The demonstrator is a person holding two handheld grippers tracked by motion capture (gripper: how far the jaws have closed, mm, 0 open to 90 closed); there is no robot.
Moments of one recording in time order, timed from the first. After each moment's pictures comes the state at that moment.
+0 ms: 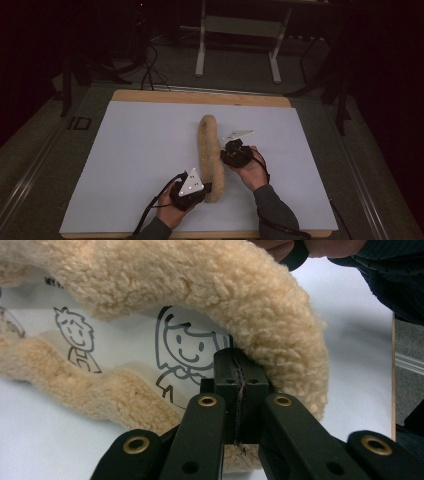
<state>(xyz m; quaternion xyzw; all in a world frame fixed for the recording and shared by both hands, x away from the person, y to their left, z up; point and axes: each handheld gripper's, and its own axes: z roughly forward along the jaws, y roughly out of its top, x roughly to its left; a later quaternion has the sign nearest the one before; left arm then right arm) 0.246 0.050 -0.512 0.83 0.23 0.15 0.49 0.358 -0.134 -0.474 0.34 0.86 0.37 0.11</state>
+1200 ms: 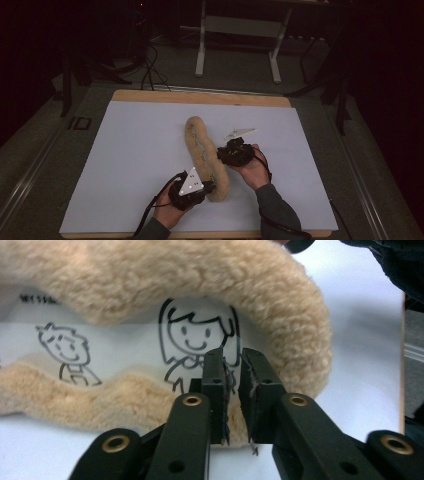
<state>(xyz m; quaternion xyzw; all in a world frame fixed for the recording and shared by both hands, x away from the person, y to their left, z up) 0.247 0.057 -0.508 0.84 0.23 0.16 0.47 0.359 -0.137 -0.465 0.34 0.86 0.38 0.11</state>
